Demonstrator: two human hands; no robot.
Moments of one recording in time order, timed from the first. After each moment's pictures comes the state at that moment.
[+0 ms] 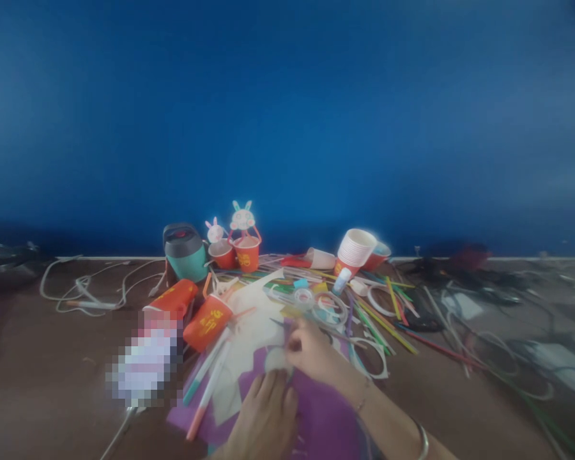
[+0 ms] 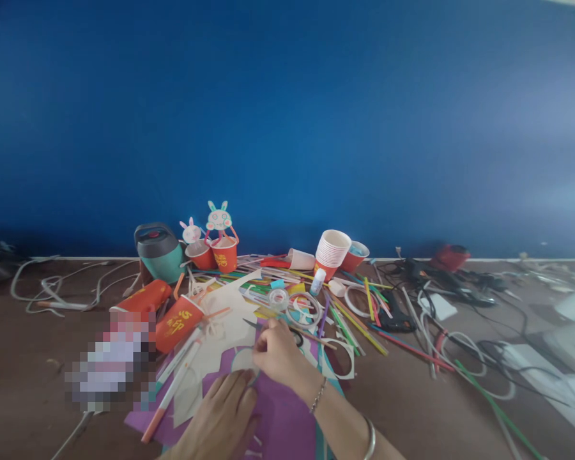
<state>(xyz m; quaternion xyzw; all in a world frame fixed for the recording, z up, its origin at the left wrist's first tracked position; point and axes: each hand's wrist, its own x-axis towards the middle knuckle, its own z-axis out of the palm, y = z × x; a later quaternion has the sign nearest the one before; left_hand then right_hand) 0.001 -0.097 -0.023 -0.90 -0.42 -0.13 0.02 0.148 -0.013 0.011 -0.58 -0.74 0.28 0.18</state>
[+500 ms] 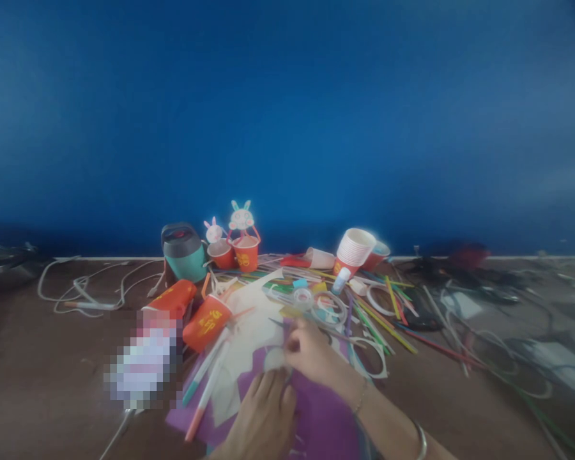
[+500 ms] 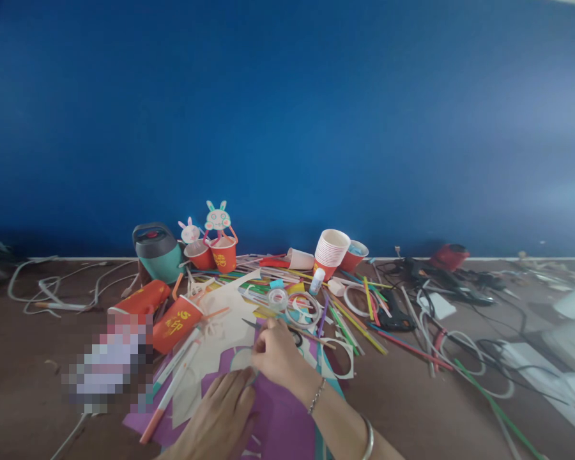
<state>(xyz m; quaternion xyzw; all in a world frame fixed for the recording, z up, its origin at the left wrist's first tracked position) -0.002 -0.097 -0.021 -0.89 -0.43 -0.14 0.00 0.146 -0.014 0.015 -0.58 -0.75 0.27 0.16</state>
